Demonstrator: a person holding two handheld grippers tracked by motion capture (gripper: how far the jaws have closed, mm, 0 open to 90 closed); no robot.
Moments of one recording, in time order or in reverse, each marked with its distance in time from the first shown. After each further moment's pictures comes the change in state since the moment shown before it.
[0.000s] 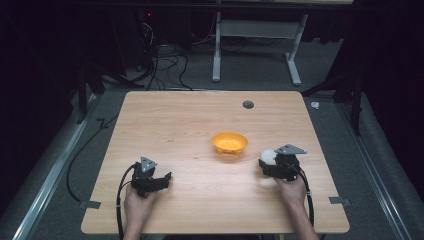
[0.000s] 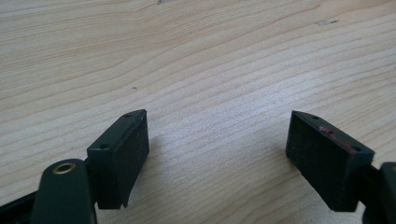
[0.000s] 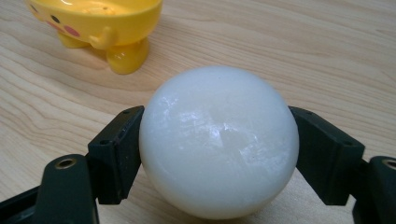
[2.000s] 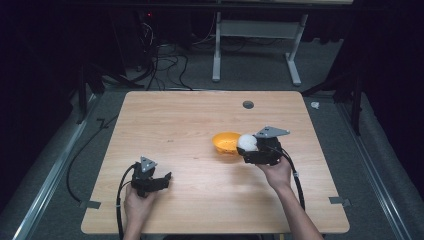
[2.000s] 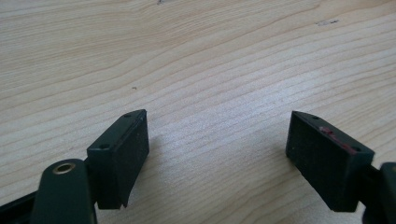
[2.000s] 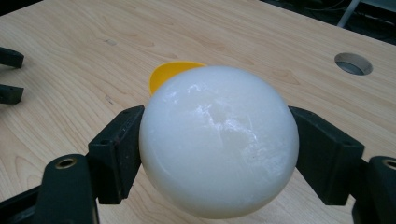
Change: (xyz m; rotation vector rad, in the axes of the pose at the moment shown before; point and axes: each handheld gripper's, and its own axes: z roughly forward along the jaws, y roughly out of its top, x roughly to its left) left arm 0.000 0.000 0.000 0.000 0.000 0.000; right arm 0.045 0.077 -0.007 -0.073 0.197 -0.125
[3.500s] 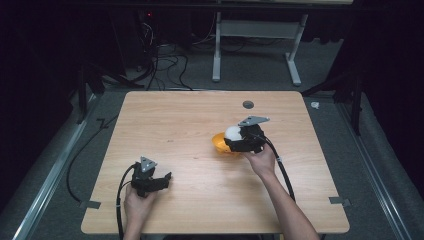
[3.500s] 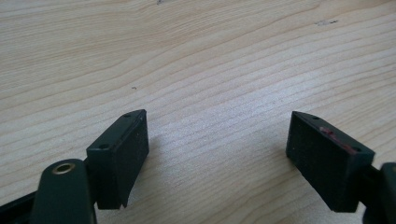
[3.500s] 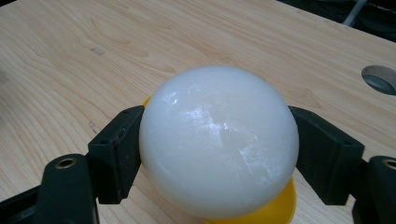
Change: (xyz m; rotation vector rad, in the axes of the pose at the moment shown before) left arm 0.000 0.000 0.000 0.002 -0.003 0.000; right arm 0.000 0.028 0.053 0.043 0.006 0.001
